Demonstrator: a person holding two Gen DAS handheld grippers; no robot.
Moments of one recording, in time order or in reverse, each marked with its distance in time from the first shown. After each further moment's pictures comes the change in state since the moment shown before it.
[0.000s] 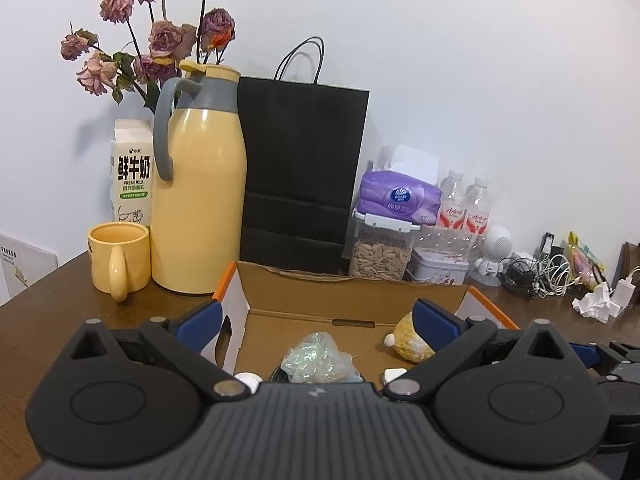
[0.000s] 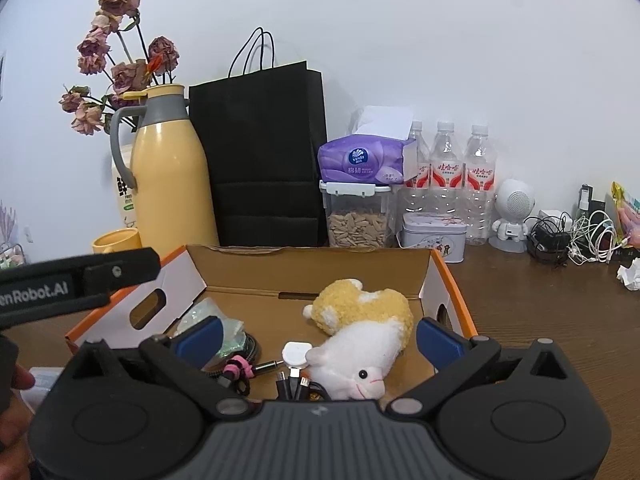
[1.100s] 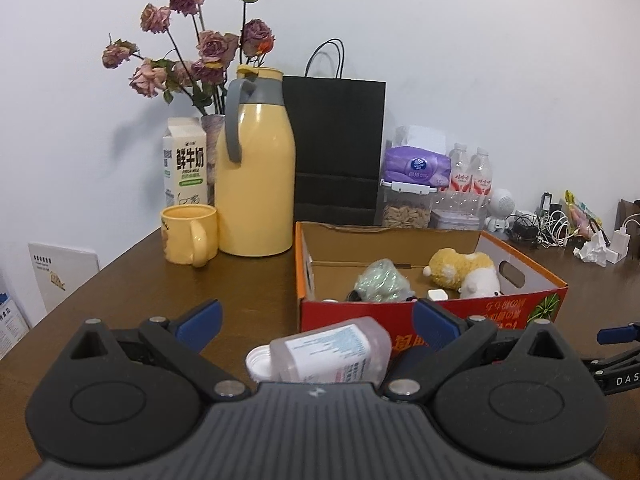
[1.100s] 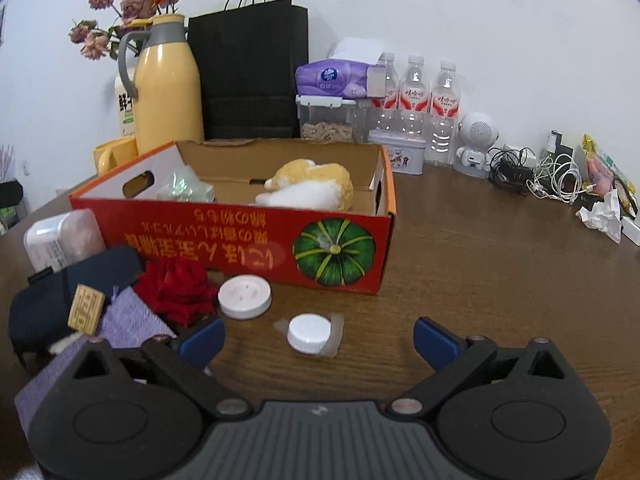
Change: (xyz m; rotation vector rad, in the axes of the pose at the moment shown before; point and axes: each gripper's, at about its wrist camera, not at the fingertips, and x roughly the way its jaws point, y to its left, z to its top) left arm -0.097 0.060 -0.037 0.084 0.038 0.033; right arm -0.066 -0.043 -0.076 -0.063 0.194 -0.033
